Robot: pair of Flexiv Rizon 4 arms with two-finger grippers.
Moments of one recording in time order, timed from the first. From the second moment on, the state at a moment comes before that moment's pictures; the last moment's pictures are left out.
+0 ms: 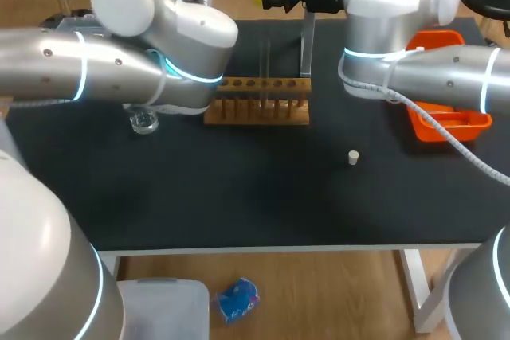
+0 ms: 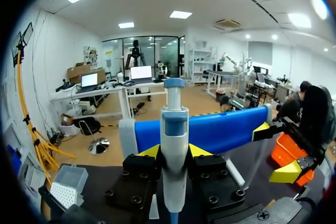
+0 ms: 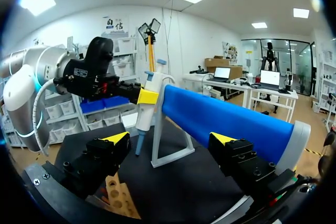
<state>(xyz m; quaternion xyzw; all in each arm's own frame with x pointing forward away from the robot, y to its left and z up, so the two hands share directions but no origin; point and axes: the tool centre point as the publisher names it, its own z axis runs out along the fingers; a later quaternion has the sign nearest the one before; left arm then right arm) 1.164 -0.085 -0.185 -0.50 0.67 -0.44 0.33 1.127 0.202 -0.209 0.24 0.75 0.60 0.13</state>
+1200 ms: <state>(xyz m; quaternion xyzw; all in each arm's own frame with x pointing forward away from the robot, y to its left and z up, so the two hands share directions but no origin) 1.183 -0.081 -0.195 -0.52 0.67 -0.41 0.33 1.128 0.202 -0.209 0.24 0.75 0.60 0.13</state>
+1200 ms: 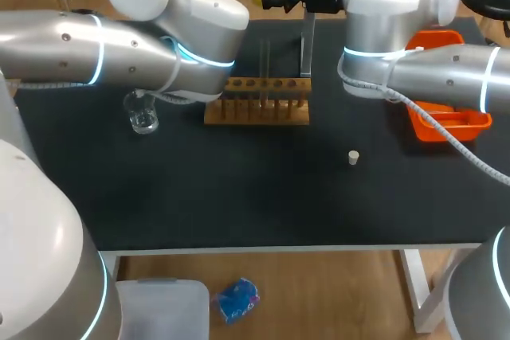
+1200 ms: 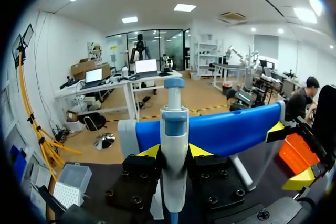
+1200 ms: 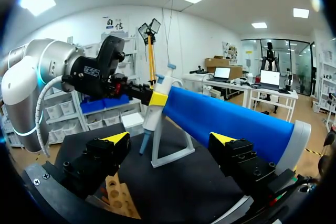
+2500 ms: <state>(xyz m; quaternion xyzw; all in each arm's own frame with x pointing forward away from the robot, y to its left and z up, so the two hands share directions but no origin) 1.188 -0.085 -0.216 -0.54 0.67 -0.39 0.32 1.128 0.202 -0.209 0.24 0.75 0.60 0.13</state>
